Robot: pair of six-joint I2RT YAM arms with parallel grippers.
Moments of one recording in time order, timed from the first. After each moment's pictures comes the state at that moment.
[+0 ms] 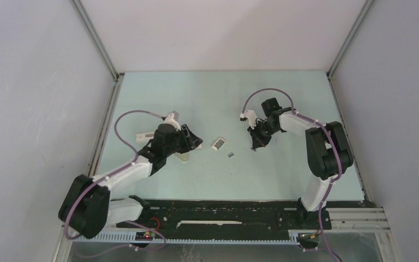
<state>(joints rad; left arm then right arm) -0.49 1.14 0.49 0.17 0.09 -0.75 0.31 1.81 1.14 -0.61 -0.49 -0.63</state>
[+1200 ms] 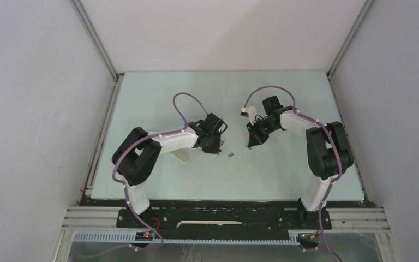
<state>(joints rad) -0.74 1.83 1.12 -0.37 0.00 -0.59 0.29 1.81 1.15 -0.57 -0.62 -0.48</state>
